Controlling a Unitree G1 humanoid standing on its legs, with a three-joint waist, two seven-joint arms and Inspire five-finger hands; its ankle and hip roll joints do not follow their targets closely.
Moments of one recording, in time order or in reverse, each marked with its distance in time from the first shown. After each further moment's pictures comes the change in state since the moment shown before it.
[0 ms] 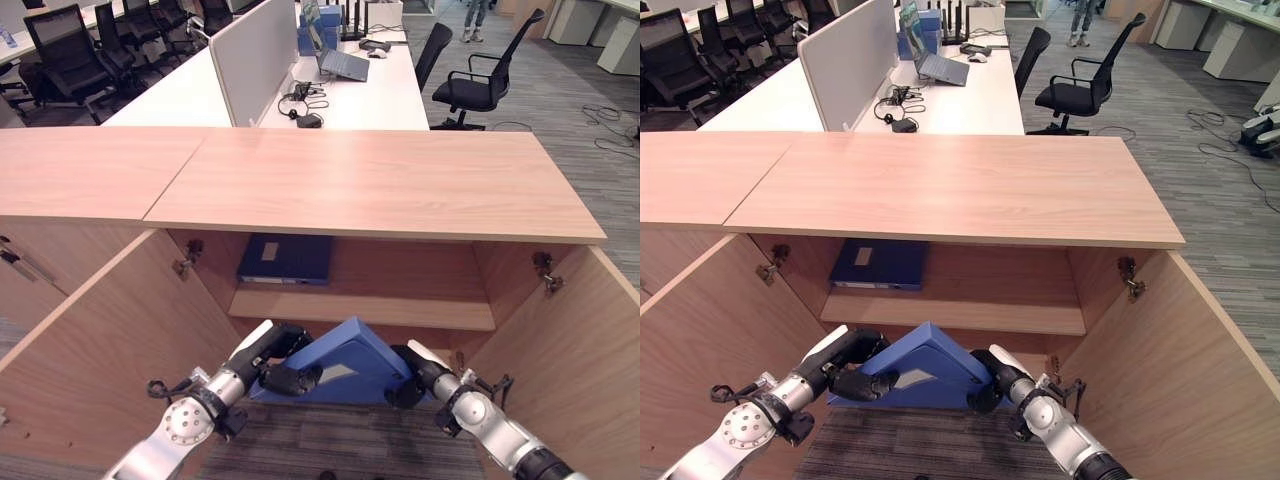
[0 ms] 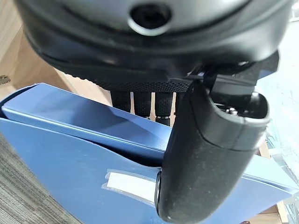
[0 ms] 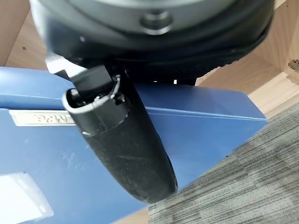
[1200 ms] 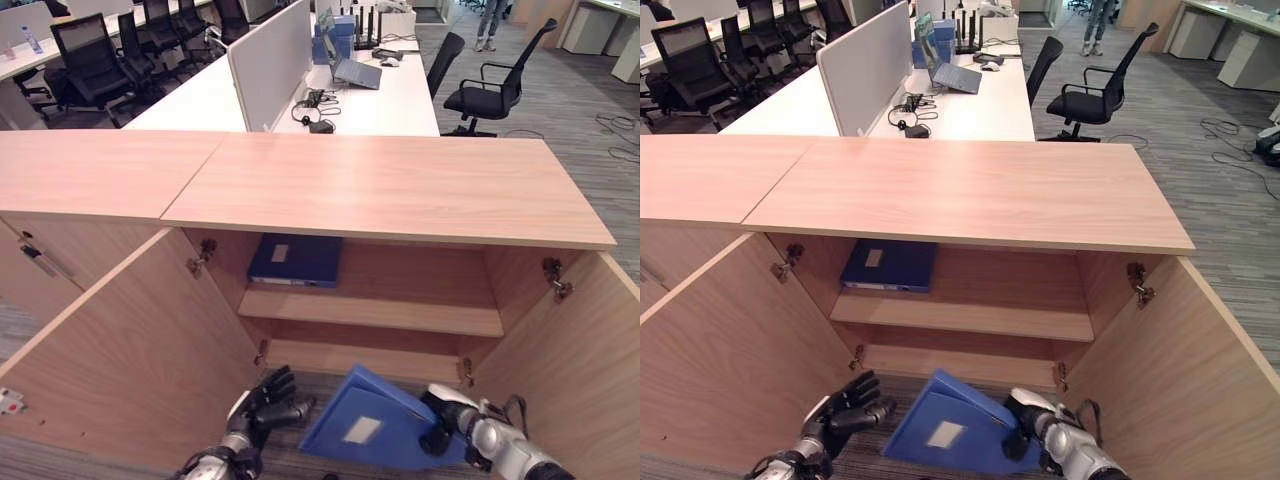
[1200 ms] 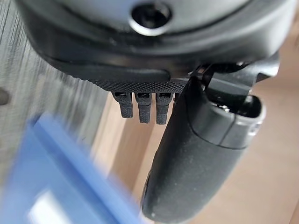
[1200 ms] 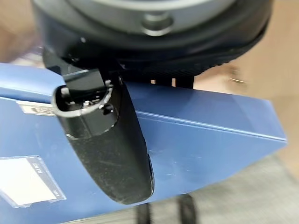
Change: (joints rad) left arm 0.141 -0.417 0.208 0.413 -0.393 0.011 0.071; right arm 0.010 0.014 -0.011 0.430 -0.289 0.058 0.082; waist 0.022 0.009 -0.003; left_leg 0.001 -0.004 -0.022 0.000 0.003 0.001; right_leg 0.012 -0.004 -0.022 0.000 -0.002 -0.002
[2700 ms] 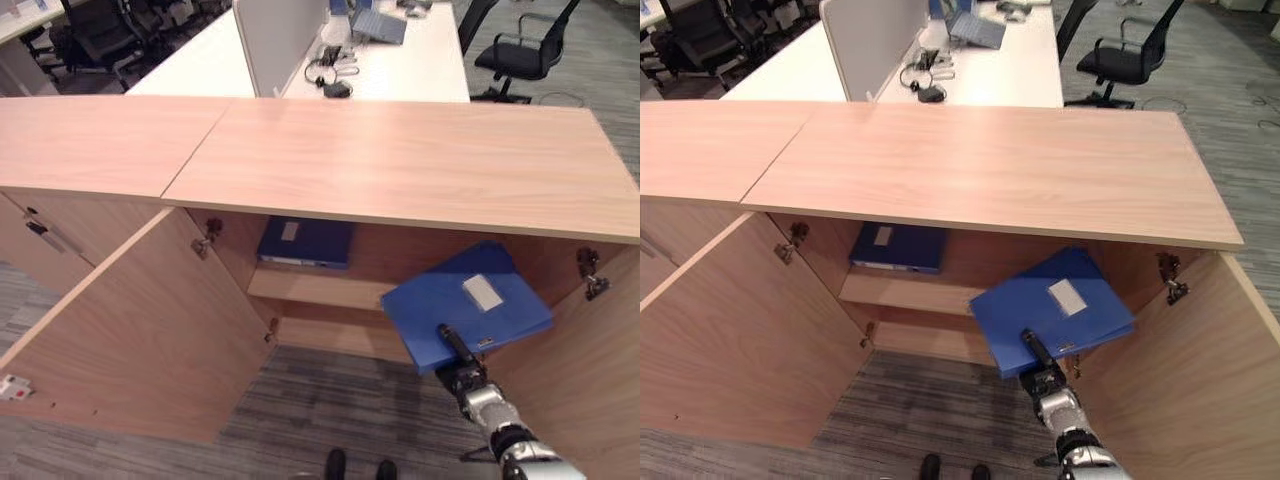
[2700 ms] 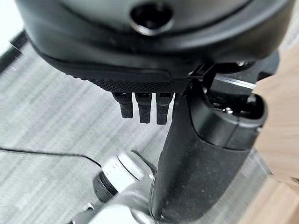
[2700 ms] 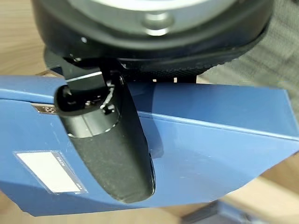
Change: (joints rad) left arm -0.133 -0.156 0.136 0.968 0.054 0.015 -0.028; right arm -0.341 0.234 -0.675 0.281 1.764 -0.122 -0.178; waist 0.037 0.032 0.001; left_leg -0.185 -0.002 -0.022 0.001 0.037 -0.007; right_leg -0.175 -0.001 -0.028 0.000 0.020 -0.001
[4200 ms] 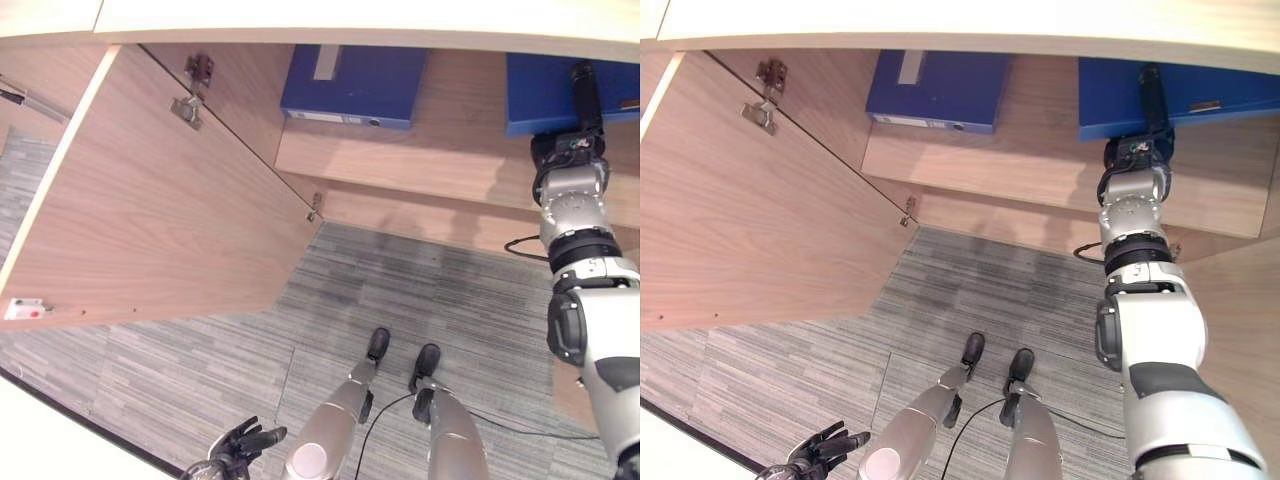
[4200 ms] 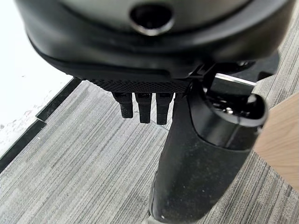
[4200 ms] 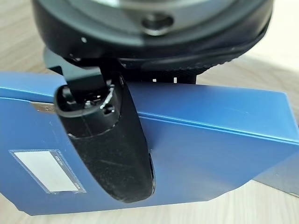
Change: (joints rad) left arm -0.146 0.105 -0.175 -0.198 -0.049 -0.051 0.006; right arm -0.800 -0.314 0.093 0.027 0.094 -0.182 -0.181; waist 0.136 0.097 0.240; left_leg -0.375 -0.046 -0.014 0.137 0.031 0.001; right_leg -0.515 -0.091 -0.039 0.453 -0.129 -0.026
